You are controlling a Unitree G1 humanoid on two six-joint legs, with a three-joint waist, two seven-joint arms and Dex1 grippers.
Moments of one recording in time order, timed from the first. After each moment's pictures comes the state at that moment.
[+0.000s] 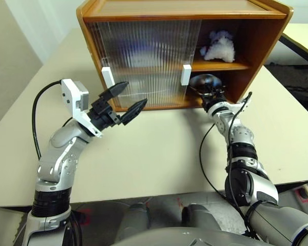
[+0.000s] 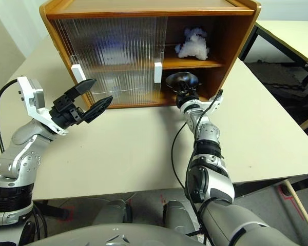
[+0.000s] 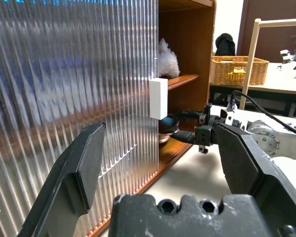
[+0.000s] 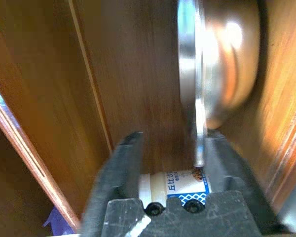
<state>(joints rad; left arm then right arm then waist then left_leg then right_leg) -0.22 0.45 0.14 -0.31 -0.57 0.30 -0.71 -0.74 0.02 -0.65 0.72 1.15 0.39 0.11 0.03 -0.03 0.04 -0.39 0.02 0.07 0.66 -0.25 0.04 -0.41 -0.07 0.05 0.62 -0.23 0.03</state>
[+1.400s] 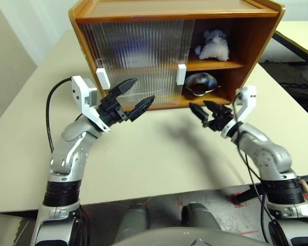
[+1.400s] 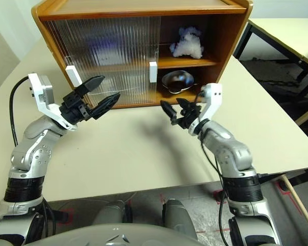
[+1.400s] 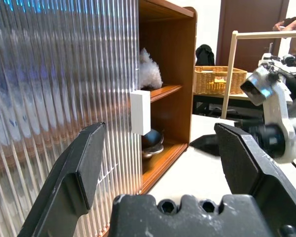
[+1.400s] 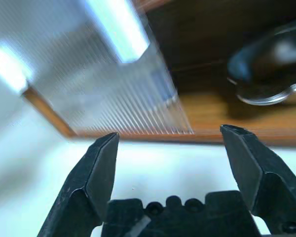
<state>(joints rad) -0.30 0.39 0.09 -0.21 -0.56 0.24 -0.76 -0.28 -0.34 0.06 -0.05 0.54 0.38 0.38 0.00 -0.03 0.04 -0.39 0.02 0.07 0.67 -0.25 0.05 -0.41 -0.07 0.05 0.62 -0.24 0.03</state>
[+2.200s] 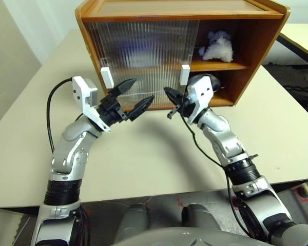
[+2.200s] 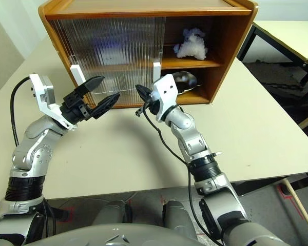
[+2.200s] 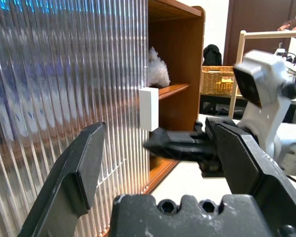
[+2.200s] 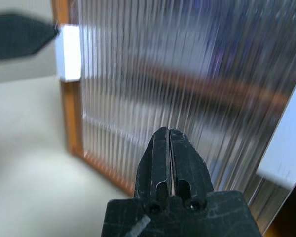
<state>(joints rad) -0.30 0.39 0.09 -0.19 -0.55 0.22 -0.76 -0.53 -0.11 0.20 0.18 0.08 0.00 0.38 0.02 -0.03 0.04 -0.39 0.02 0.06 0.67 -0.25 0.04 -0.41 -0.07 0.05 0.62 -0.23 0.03</state>
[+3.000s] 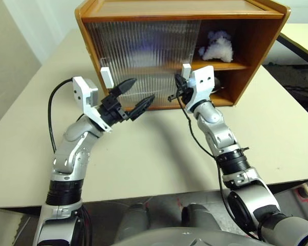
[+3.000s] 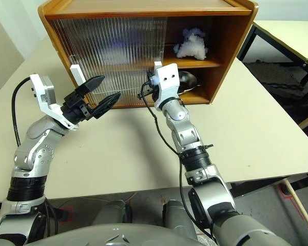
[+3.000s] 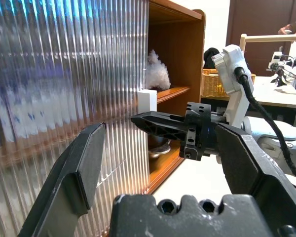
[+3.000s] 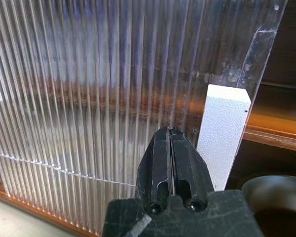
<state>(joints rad) -0.30 0.37 0.09 -0.19 -0.55 0.21 -0.76 -0.60 -0.03 0.11 0.27 0.00 0.04 0.14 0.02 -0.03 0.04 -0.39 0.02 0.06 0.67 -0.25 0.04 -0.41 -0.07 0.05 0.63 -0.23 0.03</state>
